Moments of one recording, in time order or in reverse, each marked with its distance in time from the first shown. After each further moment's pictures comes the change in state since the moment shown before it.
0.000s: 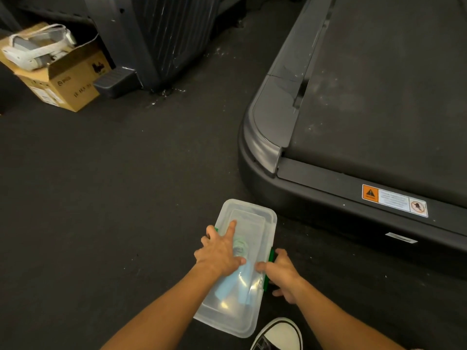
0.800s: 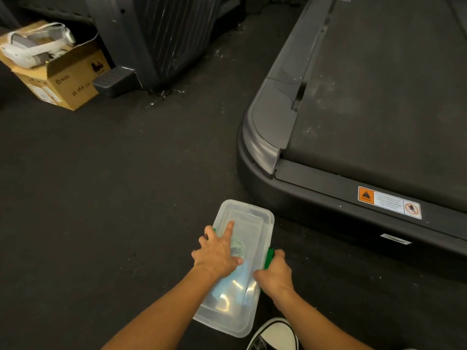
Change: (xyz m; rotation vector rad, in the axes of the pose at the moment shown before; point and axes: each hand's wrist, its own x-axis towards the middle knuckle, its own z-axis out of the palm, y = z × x) left_hand 0.000 -0.001 0.006 -0.031 0.023 0.005; right_hand -0.011 0.007 0.019 -0.129 0.221 -0.162
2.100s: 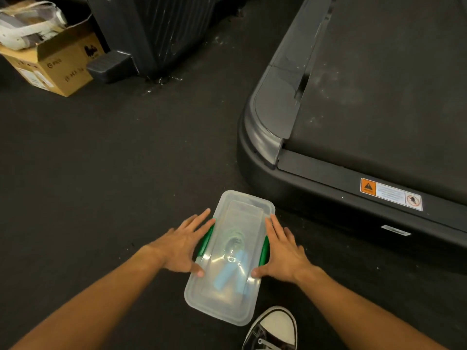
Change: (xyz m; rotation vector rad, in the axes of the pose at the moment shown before) left_hand -0.002 -0.095 -0.046 0.212 -0.190 0.473; right_hand 0.020 -0.005 -0.034 -0.758 -0.185 -0.390
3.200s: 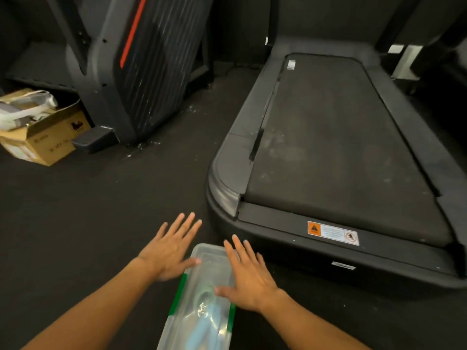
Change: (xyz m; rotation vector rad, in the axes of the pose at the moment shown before) left_hand 0.002 0.062 -0.106 0.337 0.394 -0.045; right_hand -0.041 -0.036 -0.073 -0.124 0.223 -0.204
